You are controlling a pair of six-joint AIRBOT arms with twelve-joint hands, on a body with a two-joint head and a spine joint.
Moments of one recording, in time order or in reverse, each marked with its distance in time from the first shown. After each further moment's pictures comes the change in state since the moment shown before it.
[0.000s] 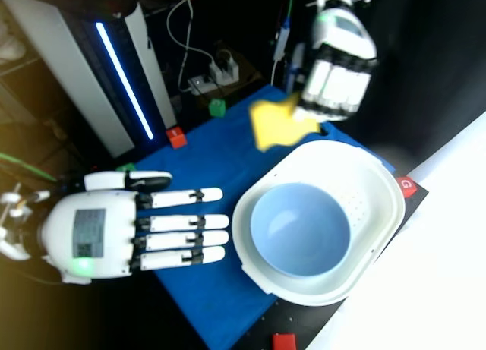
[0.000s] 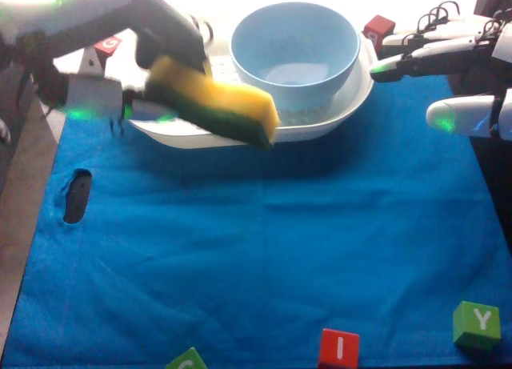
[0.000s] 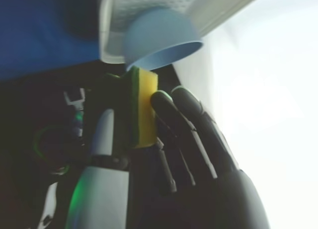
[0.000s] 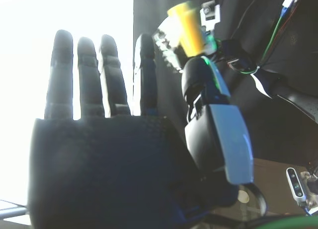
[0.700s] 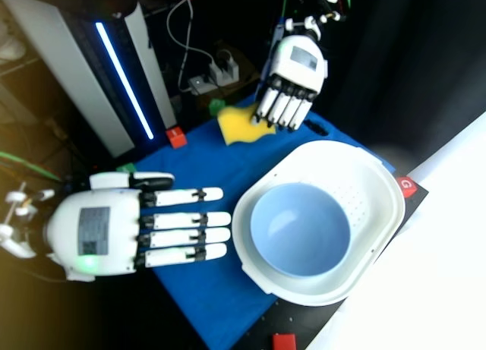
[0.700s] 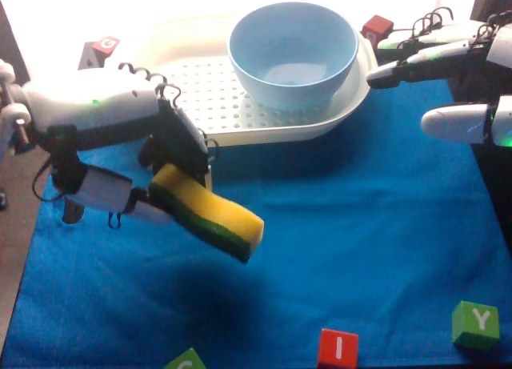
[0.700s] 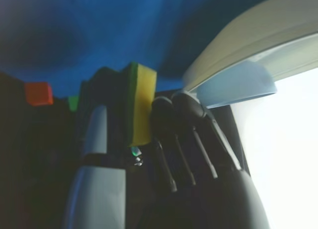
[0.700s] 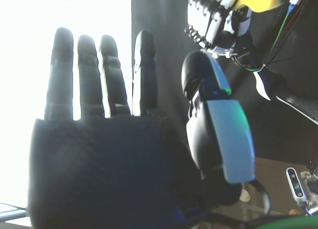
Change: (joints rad) left arm 0.115 -0.032 -0.021 0.136 0.100 -0.091; right arm 0.000 -0.012 0.001 0.001 -0.002 0.000
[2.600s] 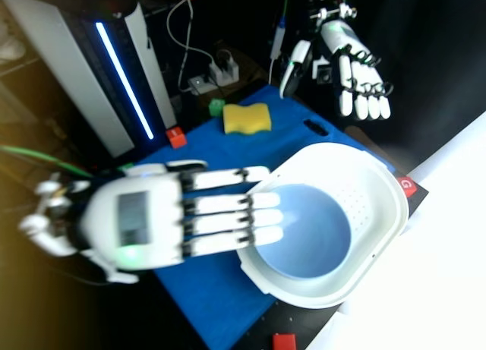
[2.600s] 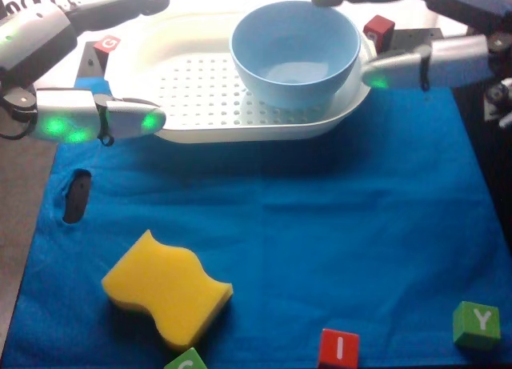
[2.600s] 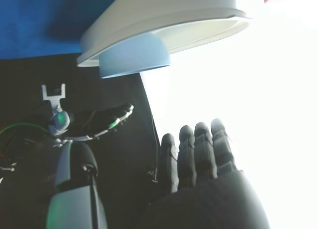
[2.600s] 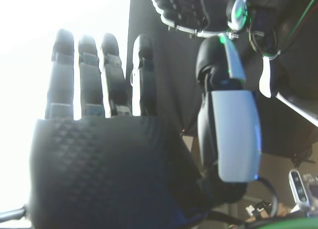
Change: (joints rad) left arm 0.158 0.003 0.014 -0.821 -0.277 0.476; right arm 0.233 -0.166 0.171 -0.086 -0.061 0.014
